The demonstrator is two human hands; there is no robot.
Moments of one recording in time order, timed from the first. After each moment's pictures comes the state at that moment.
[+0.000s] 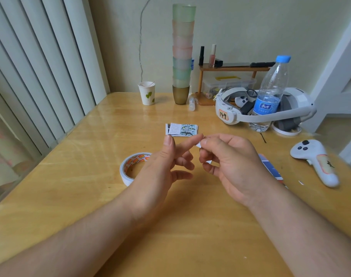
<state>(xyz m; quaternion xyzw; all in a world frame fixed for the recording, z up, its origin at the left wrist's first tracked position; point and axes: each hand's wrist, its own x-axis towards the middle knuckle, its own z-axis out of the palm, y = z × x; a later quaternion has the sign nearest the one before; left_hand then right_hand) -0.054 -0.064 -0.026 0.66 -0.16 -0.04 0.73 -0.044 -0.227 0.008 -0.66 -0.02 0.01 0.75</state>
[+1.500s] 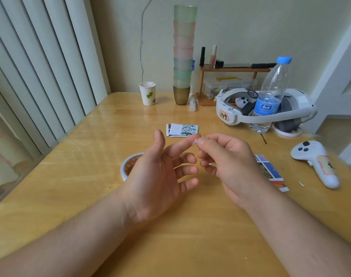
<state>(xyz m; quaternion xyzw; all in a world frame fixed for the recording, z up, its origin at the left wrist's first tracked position) -0.051 -0.062 -0.016 0.46 -0.06 -0.22 0.86 -0.041 -0.223 -0.002 -0.69 -0.03 -0.03 0.73</state>
